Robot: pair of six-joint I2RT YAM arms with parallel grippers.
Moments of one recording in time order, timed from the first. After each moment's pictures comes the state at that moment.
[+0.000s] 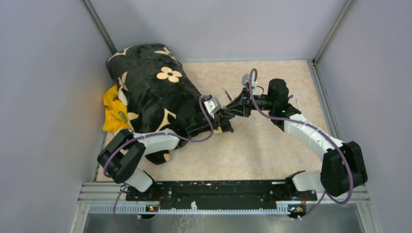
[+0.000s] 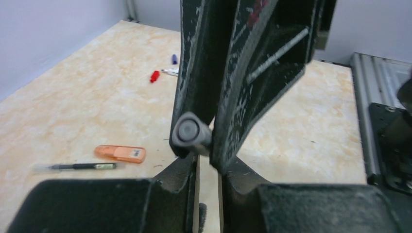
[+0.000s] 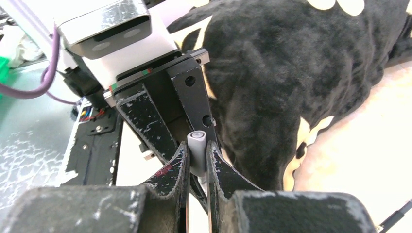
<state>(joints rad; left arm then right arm) -0.75 1.53 0.69 0.91 0.41 -0.02 0.40 1.34 0.88 0.29 -1.04 0.02</state>
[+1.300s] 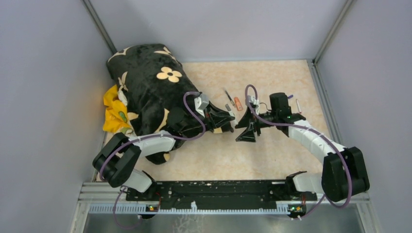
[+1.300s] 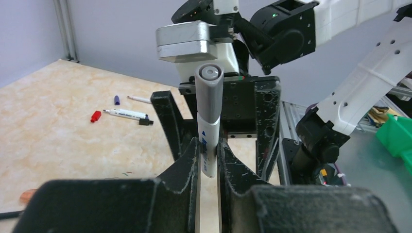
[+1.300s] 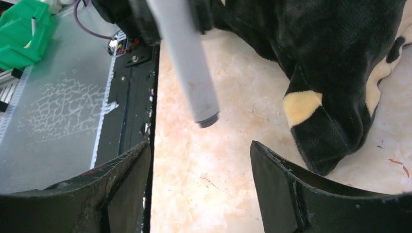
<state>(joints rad) -0.71 1.47 0.63 1.15 0.65 -0.36 0.31 1.27 0.77 -0.26 -1.22 -0.37</state>
